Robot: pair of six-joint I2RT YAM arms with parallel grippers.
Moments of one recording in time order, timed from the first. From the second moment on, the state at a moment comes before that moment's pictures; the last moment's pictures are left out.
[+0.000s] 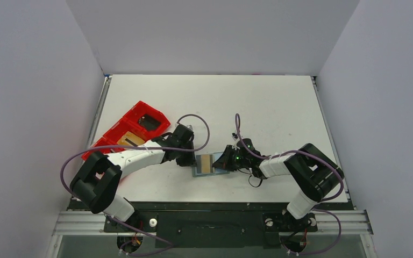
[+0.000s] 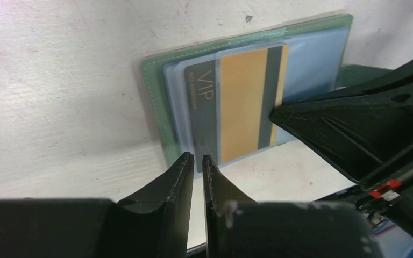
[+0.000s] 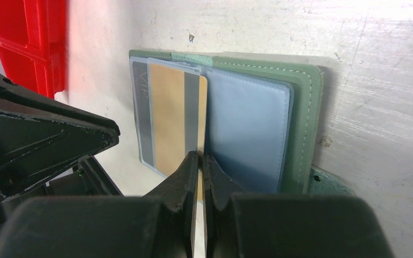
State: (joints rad) left arm -0.71 1.53 0.86 -0.40 0.05 -0.78; right arm 0.65 1.64 0.48 0.49 -0.33 0.91
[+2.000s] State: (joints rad) left arm -0.72 1.66 0.88 -0.24 0.08 -0.83; right arm 0.56 1.74 0.41 0.76 -0.47 1.10
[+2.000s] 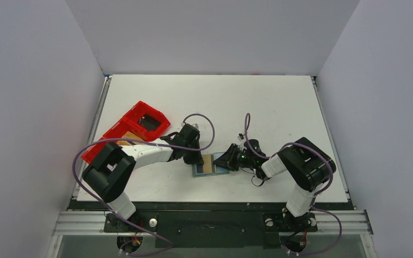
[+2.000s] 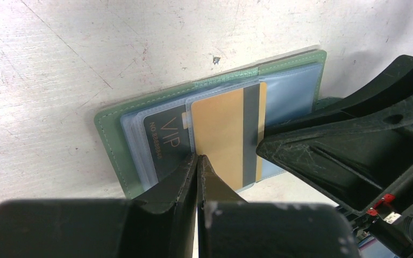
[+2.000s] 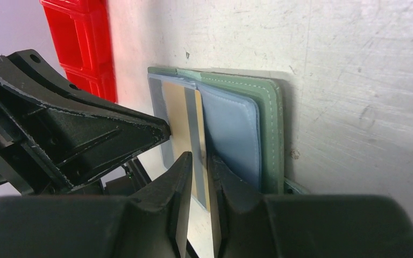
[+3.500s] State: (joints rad) left arm -0.72 1.67 0.89 -0.21 0.08 -0.83; right arm 0.43 1.59 0.34 0.60 -0.44 1.03
